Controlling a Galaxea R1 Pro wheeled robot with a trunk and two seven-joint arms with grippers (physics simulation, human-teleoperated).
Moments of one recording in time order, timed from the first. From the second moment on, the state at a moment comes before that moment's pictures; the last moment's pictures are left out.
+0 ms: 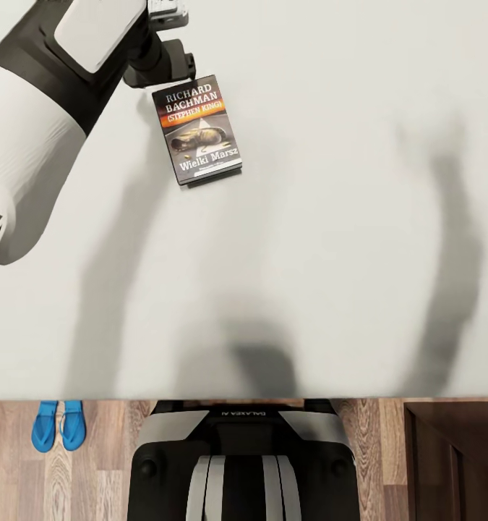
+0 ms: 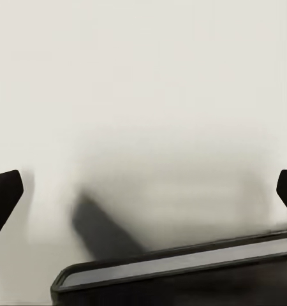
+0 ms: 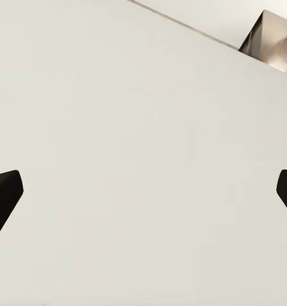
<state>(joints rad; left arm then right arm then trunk) -2.06 -0.03 -0.63 -0.62 1.16 0.77 0.77 -1.92 -0.45 -0.02 -1.61 0.41 1.04 1.01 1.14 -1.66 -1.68</state>
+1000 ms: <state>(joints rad) -2.05 -0.04 -0.63 -0.63 1.17 0.78 0.78 -1.92 -0.45 -0.01 -1.61 0.41 1.04 1.01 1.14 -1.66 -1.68</state>
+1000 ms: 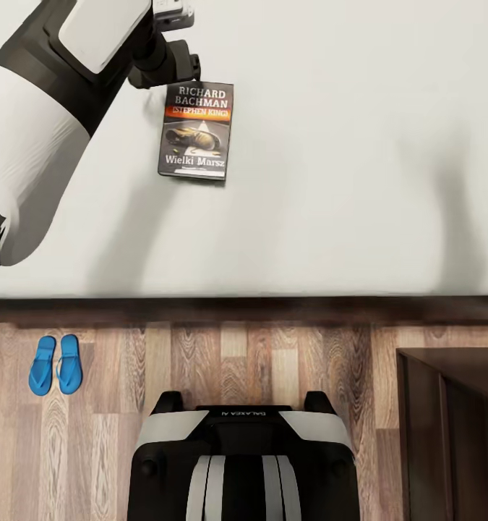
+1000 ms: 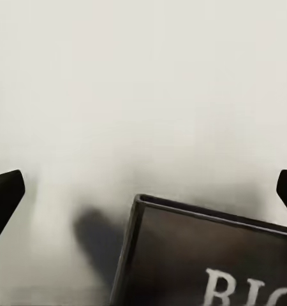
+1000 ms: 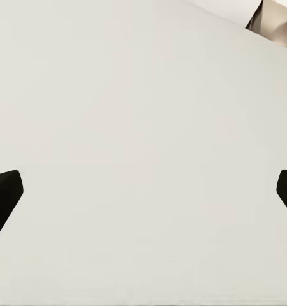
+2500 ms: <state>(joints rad) -2.13 -0.01 -0.56 -0.68 1.25 0.86 0.79 -1.90 -0.45 -0.01 -1.61 0.43 1.04 1.02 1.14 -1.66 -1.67</state>
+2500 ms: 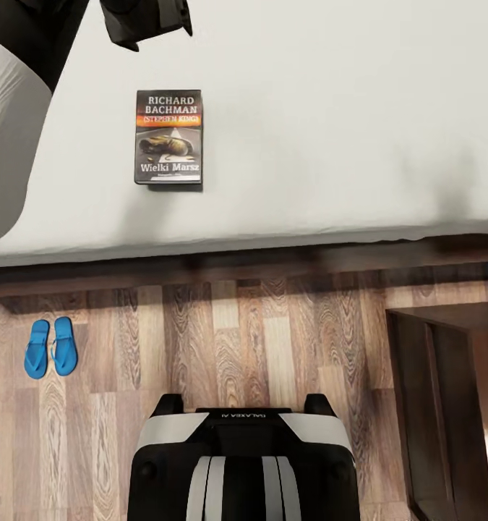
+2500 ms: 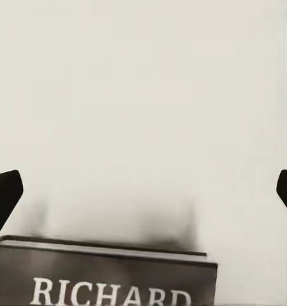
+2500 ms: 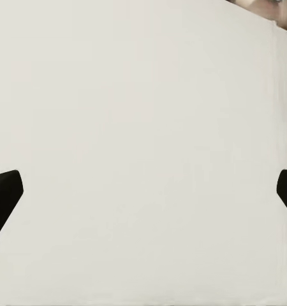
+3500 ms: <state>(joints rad) -2.13 0.03 -0.43 -0.69 1.33 0.98 0.79 -1.40 0.09 -0.44 -1.61 0.41 1.04 1.02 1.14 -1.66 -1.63</state>
